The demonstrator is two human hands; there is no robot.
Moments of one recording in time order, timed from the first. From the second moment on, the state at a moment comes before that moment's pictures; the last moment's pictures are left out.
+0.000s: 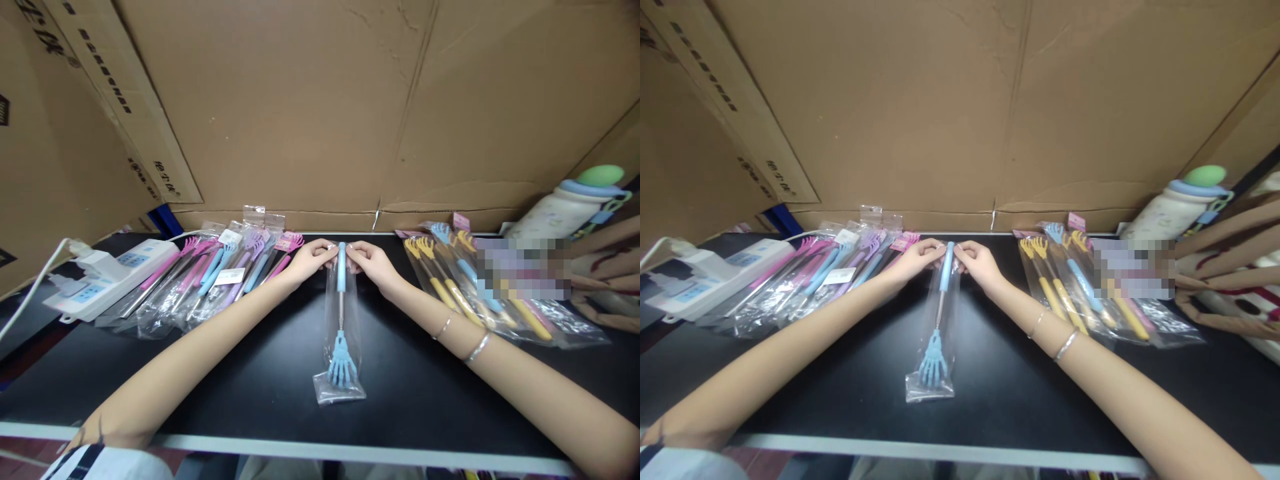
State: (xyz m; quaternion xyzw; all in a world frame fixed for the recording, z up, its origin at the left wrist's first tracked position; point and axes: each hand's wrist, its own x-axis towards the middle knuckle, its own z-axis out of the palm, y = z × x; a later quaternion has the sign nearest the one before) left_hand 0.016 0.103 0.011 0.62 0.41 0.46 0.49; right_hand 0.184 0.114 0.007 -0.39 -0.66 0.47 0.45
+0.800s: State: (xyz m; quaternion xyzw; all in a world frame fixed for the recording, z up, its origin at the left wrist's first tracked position) left_hand 0.006 0.011 0.125 0.79 0.24 0.56 -0.04; right_hand 0.200 0.011 0.122 -0.21 -0.80 -0.04 0.56
